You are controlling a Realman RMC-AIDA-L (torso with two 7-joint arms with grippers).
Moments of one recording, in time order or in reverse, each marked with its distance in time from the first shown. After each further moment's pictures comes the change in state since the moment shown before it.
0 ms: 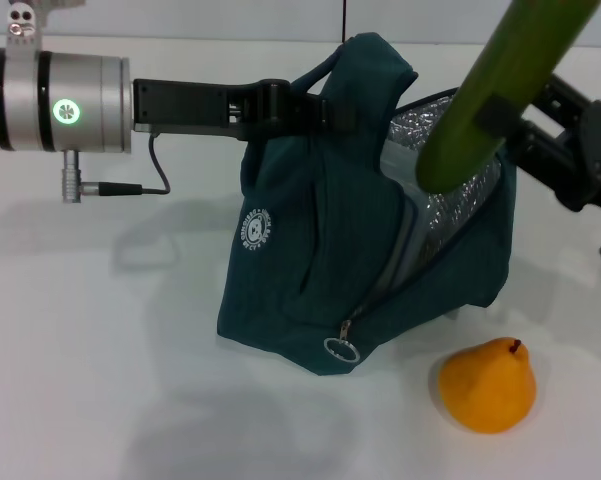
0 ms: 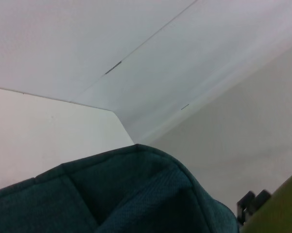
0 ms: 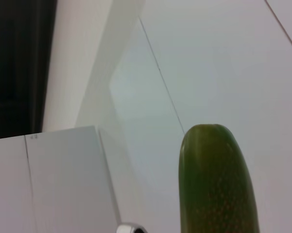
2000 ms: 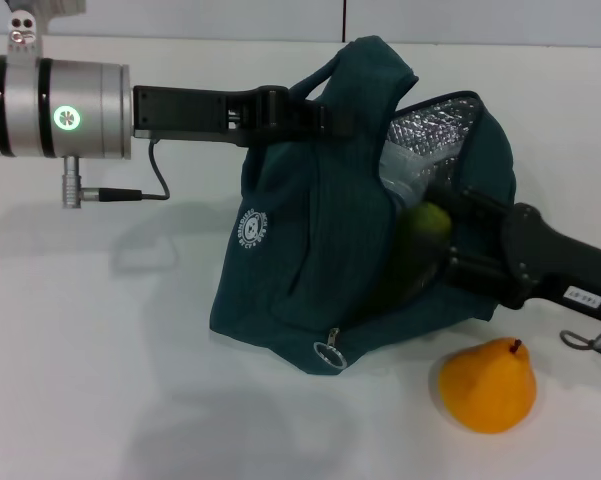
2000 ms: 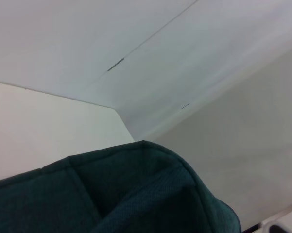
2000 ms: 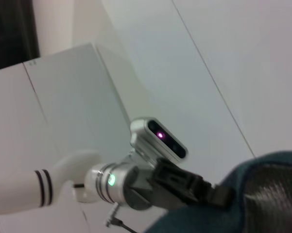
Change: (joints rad) left arm 0.001 0.003 0.000 -0.023 0.000 -0.001 0.010; right arm -0.006 -0.002 -0.079 0.024 -0.168 0.118 0.047
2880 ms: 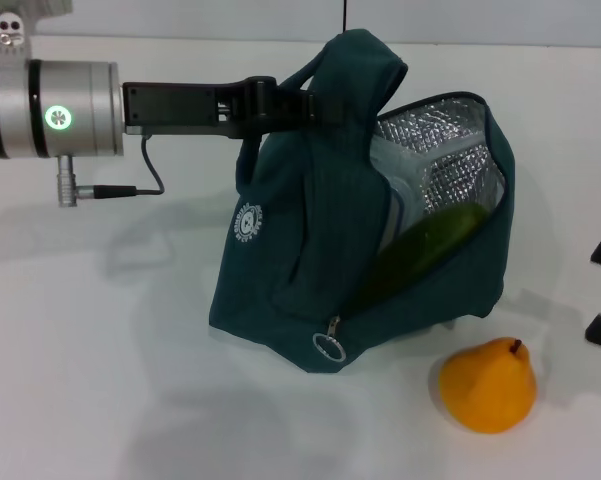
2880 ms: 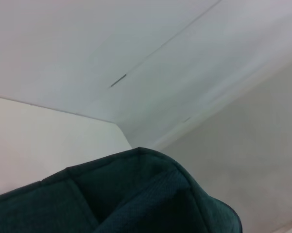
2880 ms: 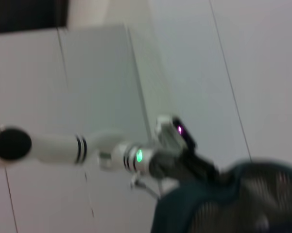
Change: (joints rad) left arm 0.001 0.004 -0.039 -0.038 -0.010 -0.012 0.043; right arm -0.262 -0.093 0.006 -0.346 -0.062 -0.249 0.007
